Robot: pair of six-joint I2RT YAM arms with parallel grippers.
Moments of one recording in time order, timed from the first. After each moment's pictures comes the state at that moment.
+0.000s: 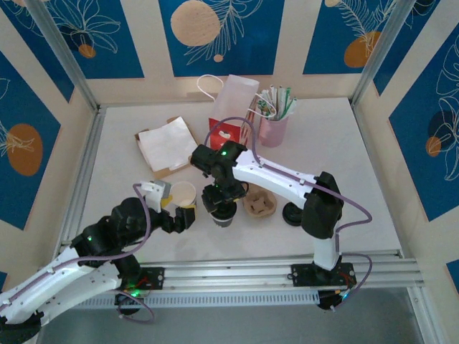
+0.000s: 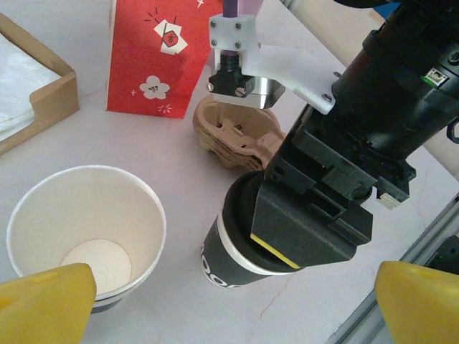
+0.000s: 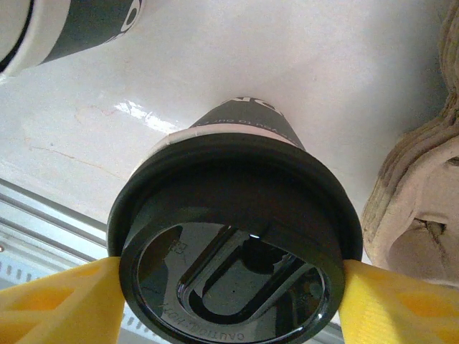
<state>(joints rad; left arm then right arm) -0.91 0.49 0.62 -0.57 -0.13 -0.49 0.99 1.90 1.77 -1.38 -0.08 0.50</state>
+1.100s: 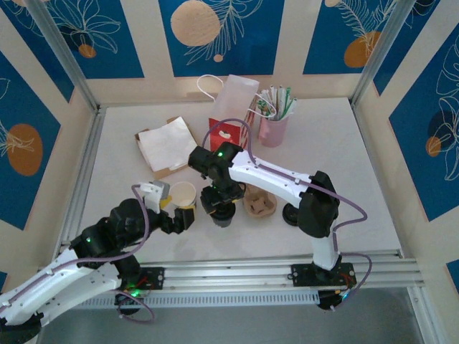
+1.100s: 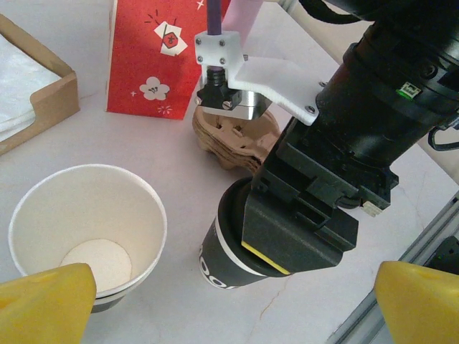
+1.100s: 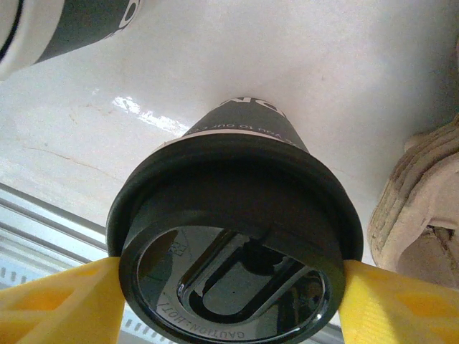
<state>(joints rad) -0.91 0.47 0.61 -0.57 -0.13 -0.49 0.99 1.94 1.78 -1.39 -0.08 0.49</state>
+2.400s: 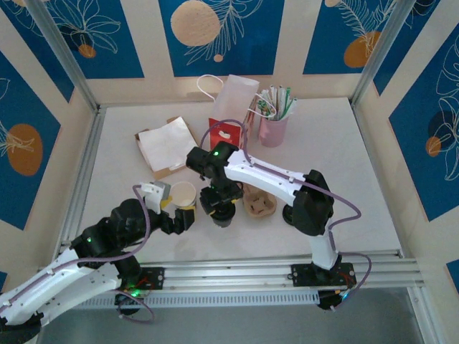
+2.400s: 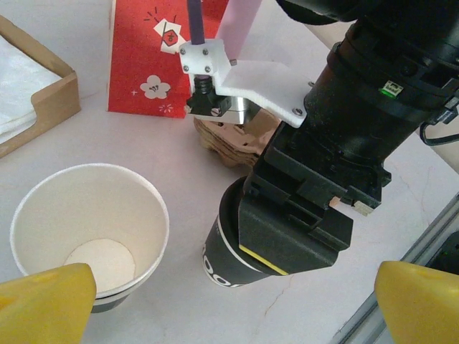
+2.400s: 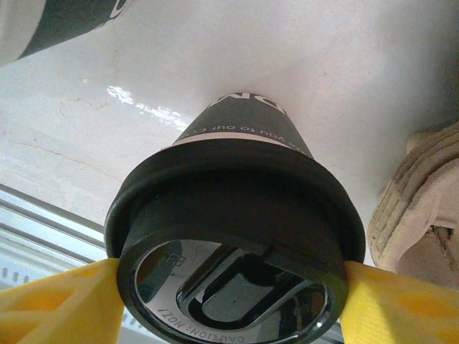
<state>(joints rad) -0.91 0.47 0.61 -0.57 -0.13 -0.47 0.99 1.99 1.82 -1.42 -0.08 0.48</state>
